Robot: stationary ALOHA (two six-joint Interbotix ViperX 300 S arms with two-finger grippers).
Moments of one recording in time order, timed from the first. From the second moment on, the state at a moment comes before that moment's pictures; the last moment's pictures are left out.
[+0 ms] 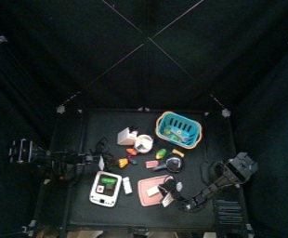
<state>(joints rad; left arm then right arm) 0.15 -0.33 1.31 -0.02 -0.59 -0.57 0.66 0.09 0.66 -1.23 0.94 2.38</state>
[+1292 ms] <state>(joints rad) 0.15 -0.33 1.32 0.02 -0.59 -0.57 0.40 -0.23 0.98 -1.16 1.03 2.38</state>
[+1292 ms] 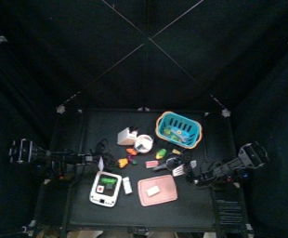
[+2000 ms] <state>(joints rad) 0.15 -0.33 1.32 0.02 -0.59 -0.57 0.28 -0.24 1.12 -0.97 0.97 2.39</state>
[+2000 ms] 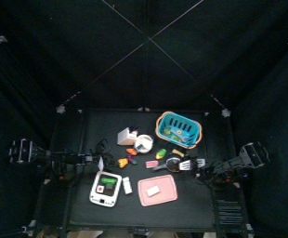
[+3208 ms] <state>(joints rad) 0.15 -0.34 1.32 0.02 -0.59 -0.57 0.25 -0.17 1.06 -1.10 0.83 2.37</state>
